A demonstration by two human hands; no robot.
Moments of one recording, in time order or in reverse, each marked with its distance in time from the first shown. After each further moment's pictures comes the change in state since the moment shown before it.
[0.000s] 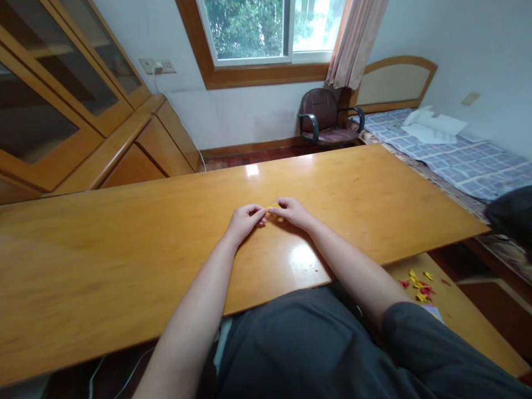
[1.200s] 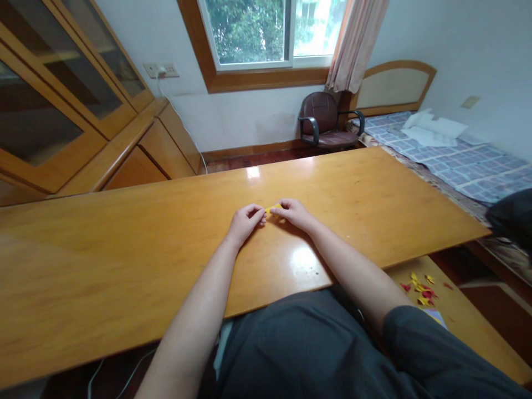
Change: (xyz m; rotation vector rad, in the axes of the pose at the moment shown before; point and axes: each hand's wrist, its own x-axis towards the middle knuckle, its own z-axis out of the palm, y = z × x) left_hand 0.000 -0.002 0.000 -0.002 0.051 0.058; right_hand -0.001 -0.001 -0.001 0.104 0.024 0.055
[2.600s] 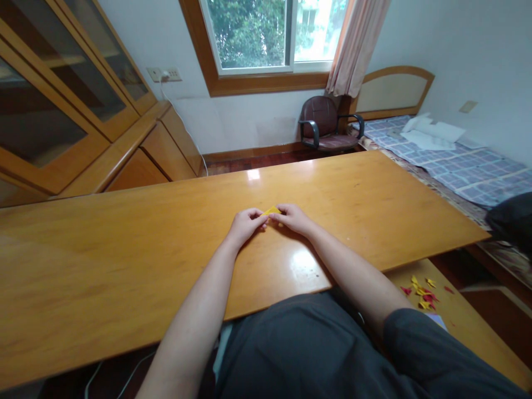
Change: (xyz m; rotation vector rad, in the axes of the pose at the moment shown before) left_hand 0.000 0.004 0.000 0.026 -0.052 -0.099; right_hand -0.001 0.001 0.001 -0.235 -0.085 -0.114
